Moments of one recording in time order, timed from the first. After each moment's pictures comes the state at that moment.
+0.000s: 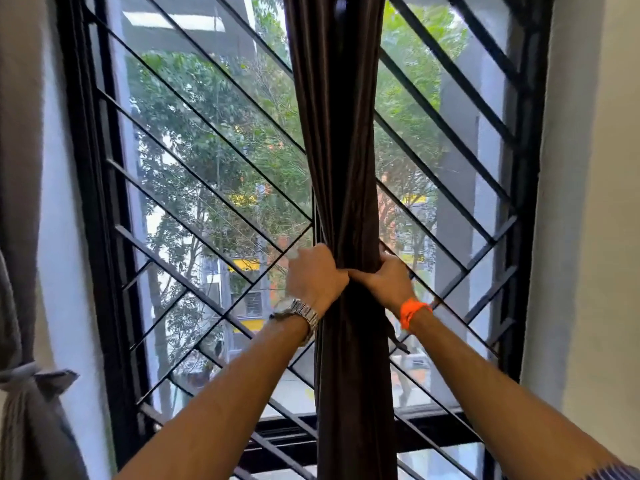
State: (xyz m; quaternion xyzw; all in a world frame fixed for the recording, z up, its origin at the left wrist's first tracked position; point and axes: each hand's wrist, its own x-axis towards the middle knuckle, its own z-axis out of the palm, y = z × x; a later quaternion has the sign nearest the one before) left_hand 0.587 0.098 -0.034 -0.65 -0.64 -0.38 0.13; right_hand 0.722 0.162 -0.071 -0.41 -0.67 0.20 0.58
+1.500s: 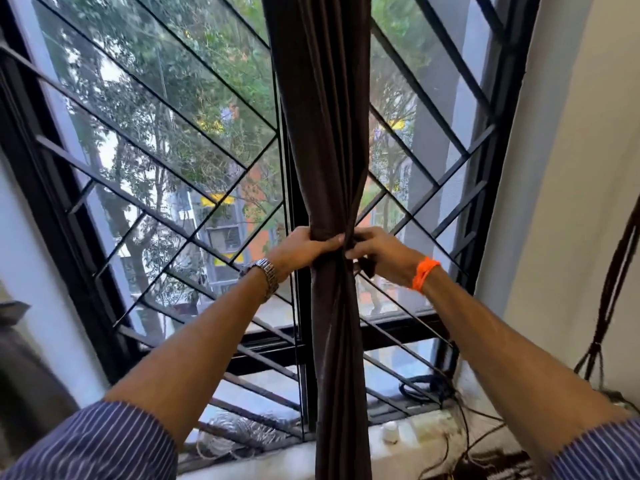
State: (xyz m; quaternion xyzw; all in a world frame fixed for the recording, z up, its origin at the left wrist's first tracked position) left_hand 0.583 0.139 -0.141 -0.71 -0.46 -0.39 -0.36; right_hand 0.763 0.114 -0.138 -0.36 -0.66 0.52 0.41
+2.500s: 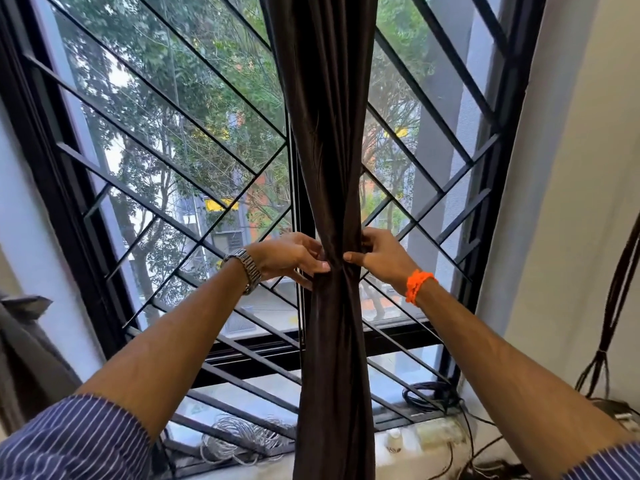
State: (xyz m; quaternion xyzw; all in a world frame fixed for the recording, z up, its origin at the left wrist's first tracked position) left_hand 0.545 0.119 -0.117 -0.73 -0.43 -0.22 -0.49; right_hand 0.751 0.117 -0.146 -0.46 -0.70 0.27 0.47
